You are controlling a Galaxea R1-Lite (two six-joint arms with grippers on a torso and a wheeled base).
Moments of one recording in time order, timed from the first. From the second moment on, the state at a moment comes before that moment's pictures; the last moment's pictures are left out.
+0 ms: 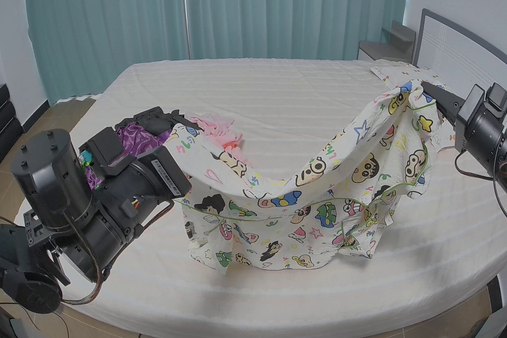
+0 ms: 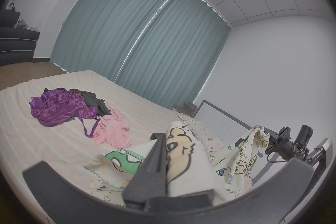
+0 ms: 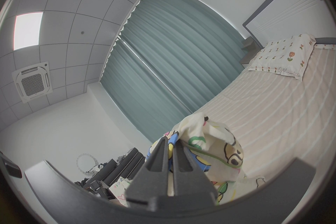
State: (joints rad) left arm -0.74 1.51 -0.53 -1.00 0.40 -0.50; right arm 0.41 1.31 -0.60 -0.88 0.01 0.72
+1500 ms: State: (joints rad) left arm -0.75 1.37 -0.48 -0.99 0.41 -0.49; right arm 0.42 1.11 -0.52 -0.87 0.18 0.67
